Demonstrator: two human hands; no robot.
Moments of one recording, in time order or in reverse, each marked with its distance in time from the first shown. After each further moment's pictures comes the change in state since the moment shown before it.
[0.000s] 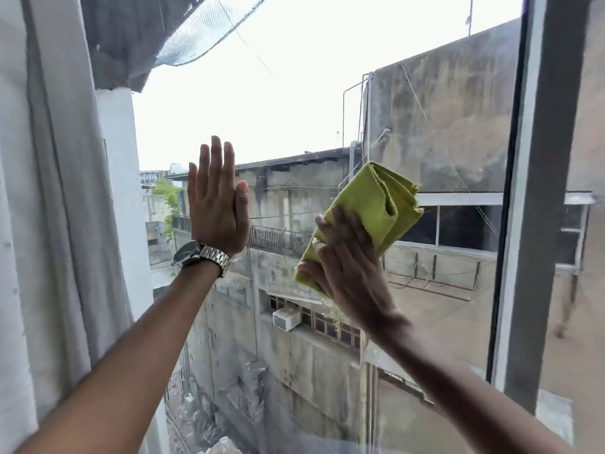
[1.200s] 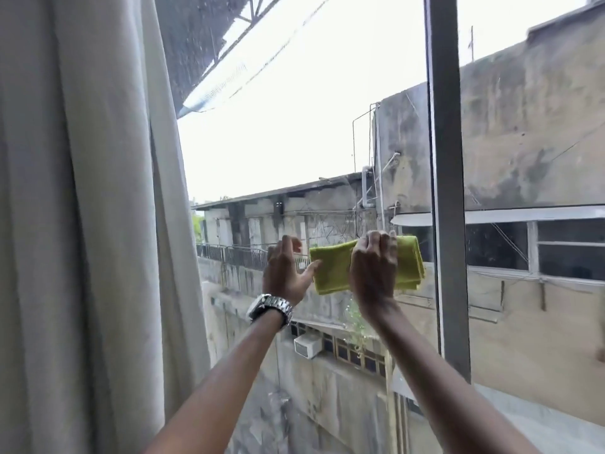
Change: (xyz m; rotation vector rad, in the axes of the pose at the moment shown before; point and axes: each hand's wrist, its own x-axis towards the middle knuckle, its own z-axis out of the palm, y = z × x) left_hand -0.017 0.153 -0.077 -0.285 -0.395 -0.298; right_hand 0.041 0.039 -0.097 -0.080 -0.358 0.631
